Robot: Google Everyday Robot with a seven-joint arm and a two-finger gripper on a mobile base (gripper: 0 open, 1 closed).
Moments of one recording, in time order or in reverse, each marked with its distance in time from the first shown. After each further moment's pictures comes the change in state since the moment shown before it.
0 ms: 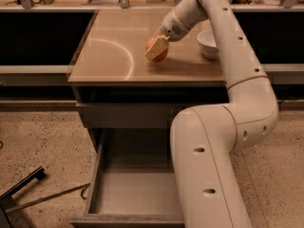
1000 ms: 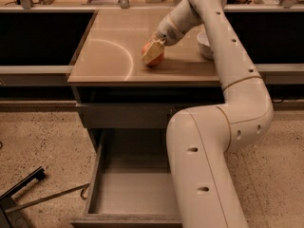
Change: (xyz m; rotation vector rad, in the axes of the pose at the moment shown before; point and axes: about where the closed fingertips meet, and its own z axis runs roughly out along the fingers) arm 0.002 0.002 0.022 -0.037 0.000 0.008
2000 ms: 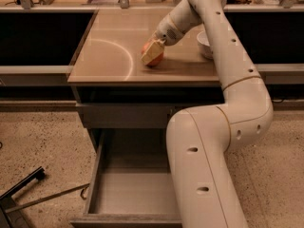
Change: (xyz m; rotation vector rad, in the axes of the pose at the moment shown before) arm 0.000 0.000 0.000 0.000 0.000 0.000
